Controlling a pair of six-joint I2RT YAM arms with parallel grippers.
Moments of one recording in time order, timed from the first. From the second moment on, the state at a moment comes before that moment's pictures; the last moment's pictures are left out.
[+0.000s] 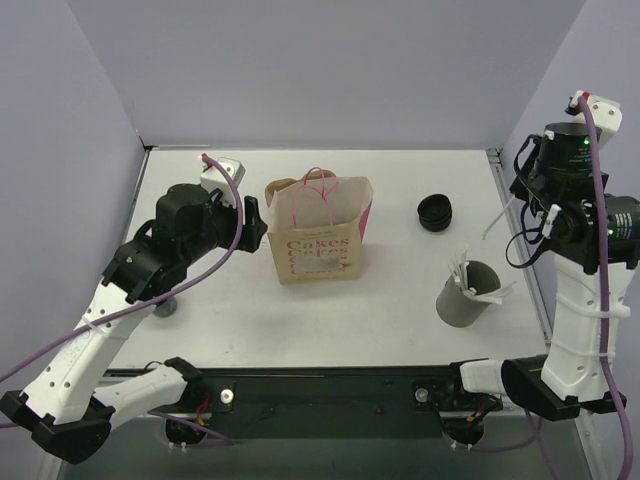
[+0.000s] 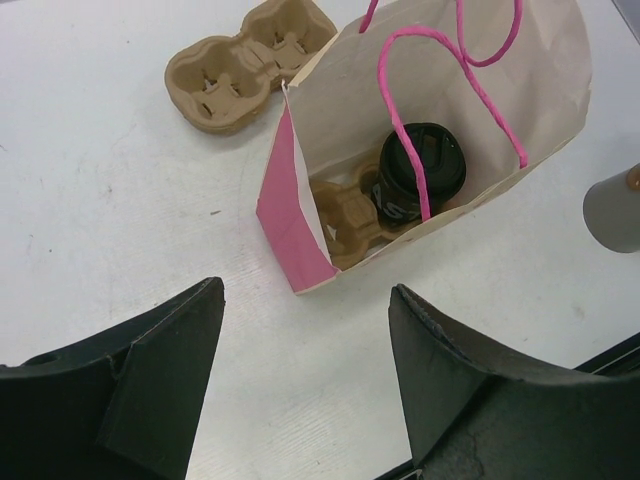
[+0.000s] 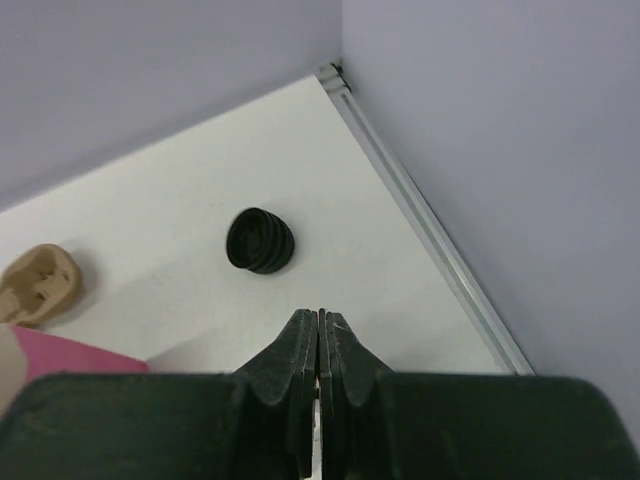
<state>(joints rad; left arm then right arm) -0.59 1.03 1.32 -0.74 -0.10 -0.22 0.11 1.31 2.11 -1.32 0.53 0.30</state>
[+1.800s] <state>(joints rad) -0.59 0.96 1.43 -0.87 -0.24 -0.19 1.10 1.55 2.08 -0.74 0.53 0.07</state>
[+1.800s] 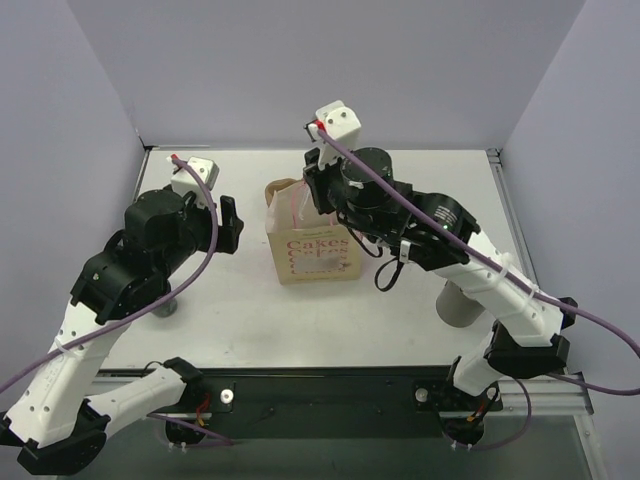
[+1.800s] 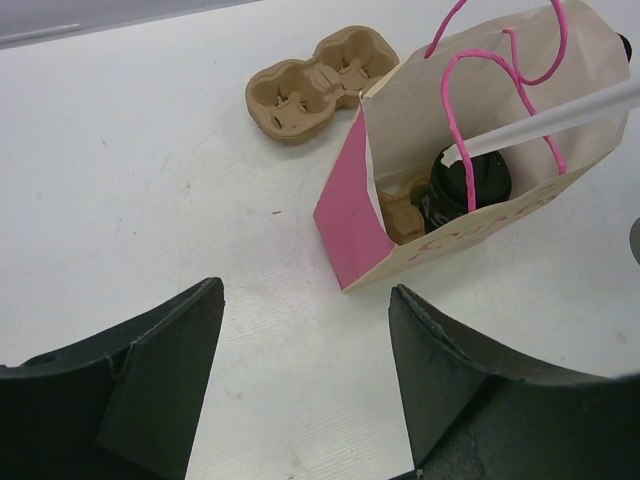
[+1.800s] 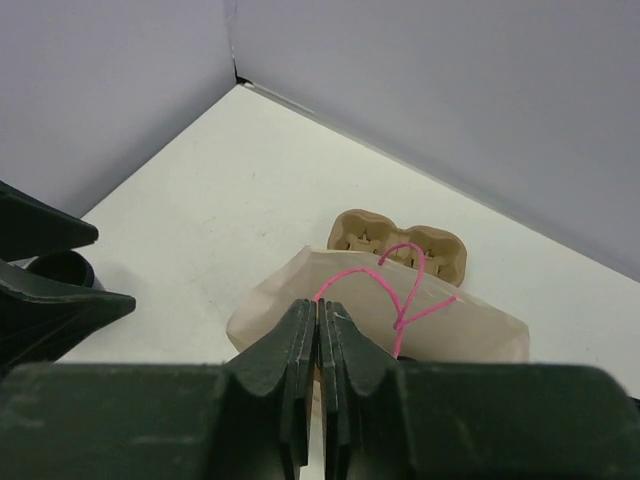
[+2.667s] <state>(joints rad) -0.59 0.90 1.35 -0.67 -0.06 -0.21 1.04 1.50 1.98 -0.79 0.54 0.11</state>
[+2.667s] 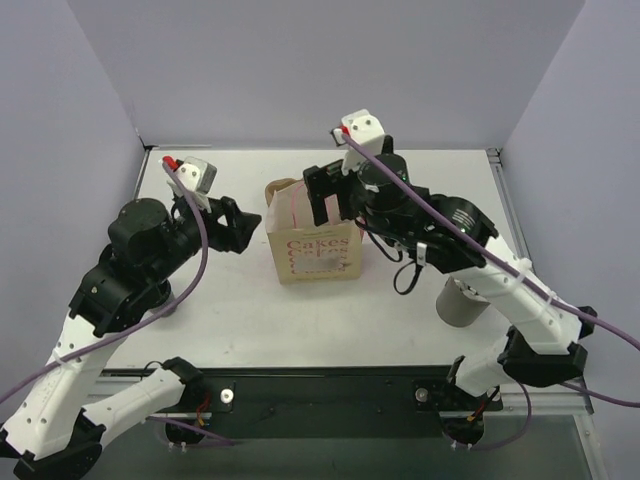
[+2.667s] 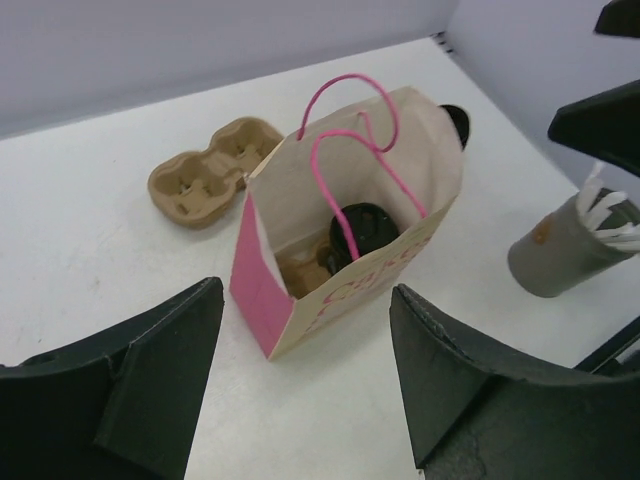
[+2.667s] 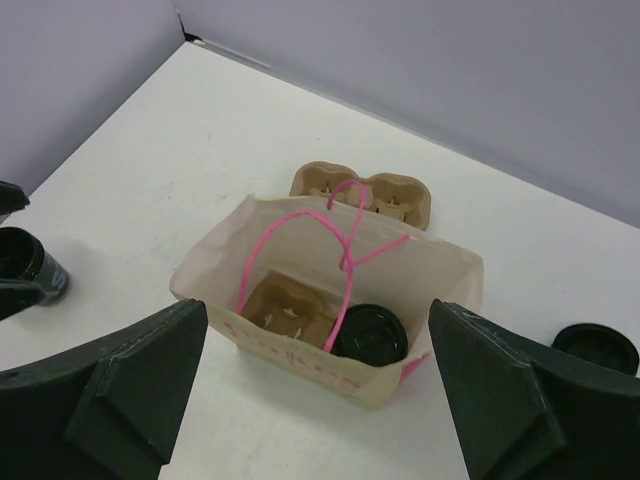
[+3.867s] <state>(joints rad) -0.59 0.80 1.15 -0.27 0.24 -0.31 1.09 1.21 1.73 -0.97 0.73 0.55</state>
